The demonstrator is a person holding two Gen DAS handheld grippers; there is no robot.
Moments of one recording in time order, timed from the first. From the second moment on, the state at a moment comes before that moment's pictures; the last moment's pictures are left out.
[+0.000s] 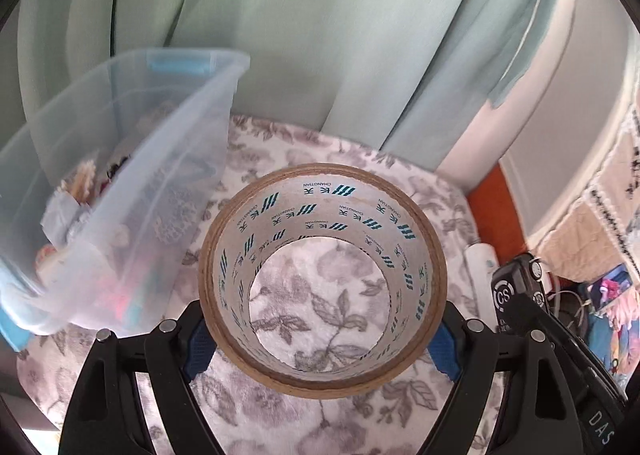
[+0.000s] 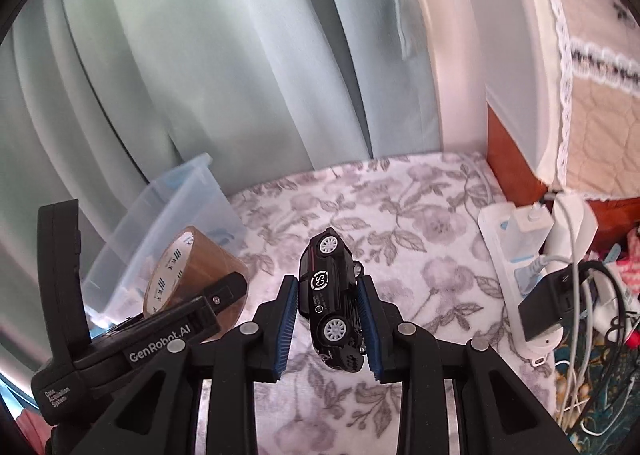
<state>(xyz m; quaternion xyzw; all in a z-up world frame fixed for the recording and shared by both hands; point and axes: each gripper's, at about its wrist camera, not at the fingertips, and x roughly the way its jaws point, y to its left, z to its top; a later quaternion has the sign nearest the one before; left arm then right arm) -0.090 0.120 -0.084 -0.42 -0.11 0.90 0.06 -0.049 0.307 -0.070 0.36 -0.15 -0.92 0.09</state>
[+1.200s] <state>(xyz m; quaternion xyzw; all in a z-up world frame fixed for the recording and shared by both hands) -0.022 -0.045 0.035 -0.27 -0.17 0.95 0.03 -0.015 0.119 0.062 0.24 -0.04 -0.95 0.21</state>
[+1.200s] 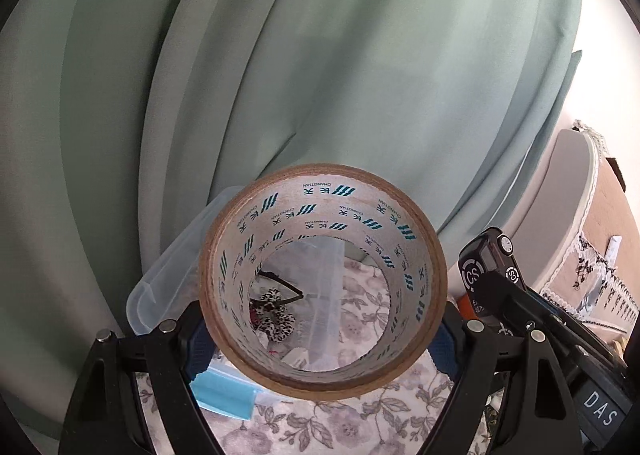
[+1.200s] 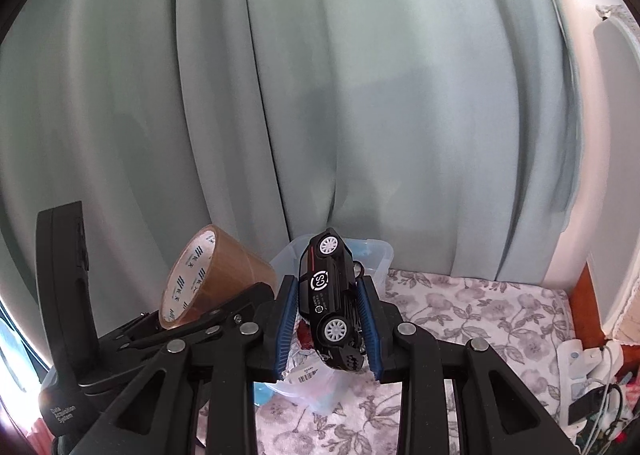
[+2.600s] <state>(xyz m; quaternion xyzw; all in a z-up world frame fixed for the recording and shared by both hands) -0.096 -0.116 -0.064 -0.38 -0.16 0.91 -0.03 -0.128 0.062 -0.055 0.38 -0.05 -0.89 0.26</state>
